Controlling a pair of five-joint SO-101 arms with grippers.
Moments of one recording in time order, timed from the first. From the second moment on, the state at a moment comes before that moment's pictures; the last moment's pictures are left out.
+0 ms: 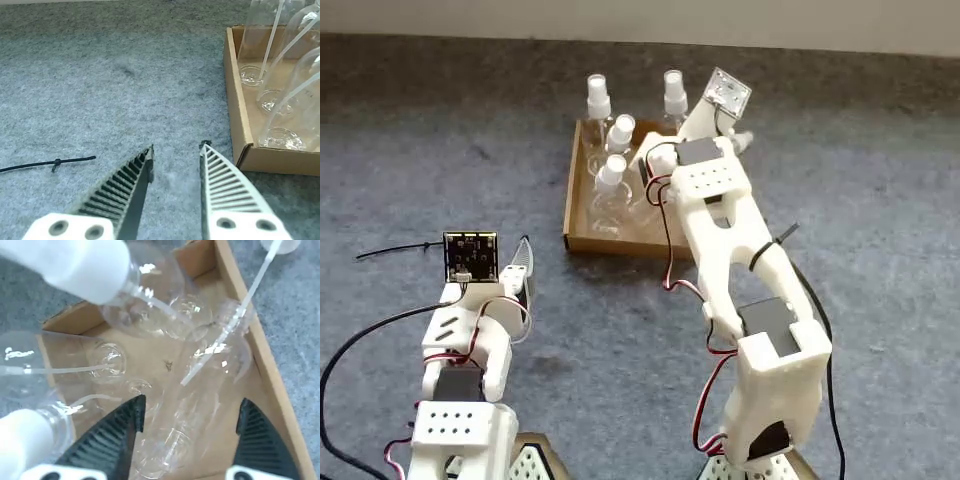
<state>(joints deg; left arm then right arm) -6.7 -81.3 96.2 20.0 3.6 -21.2 18.0 -8.3 54.7 -42.2</state>
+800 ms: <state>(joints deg) -6.7 -81.3 96.2 20.1 3.6 -20.6 18.0 -8.3 54.7 -42.2</state>
